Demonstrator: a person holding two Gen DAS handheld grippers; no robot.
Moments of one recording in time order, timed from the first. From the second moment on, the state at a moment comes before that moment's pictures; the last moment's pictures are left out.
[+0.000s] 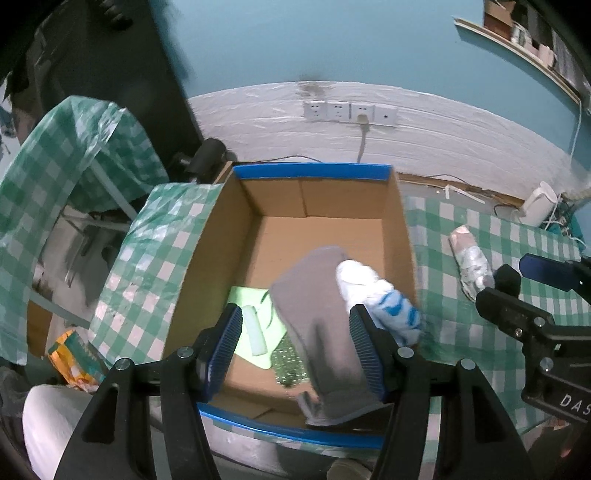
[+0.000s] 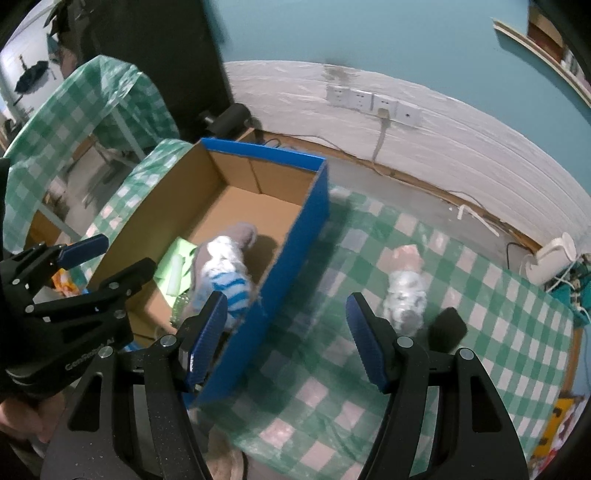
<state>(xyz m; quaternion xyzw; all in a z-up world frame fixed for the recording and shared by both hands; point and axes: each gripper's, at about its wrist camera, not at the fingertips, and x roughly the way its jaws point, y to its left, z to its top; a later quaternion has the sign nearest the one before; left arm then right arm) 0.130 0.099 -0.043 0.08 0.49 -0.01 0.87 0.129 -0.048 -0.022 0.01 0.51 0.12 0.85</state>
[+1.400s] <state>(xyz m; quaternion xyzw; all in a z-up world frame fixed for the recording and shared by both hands) 0.113 -0.044 -0.057 0.18 0.49 -0.08 0.85 0.092 -0.208 -0.046 0.08 0.52 0.00 0.85</state>
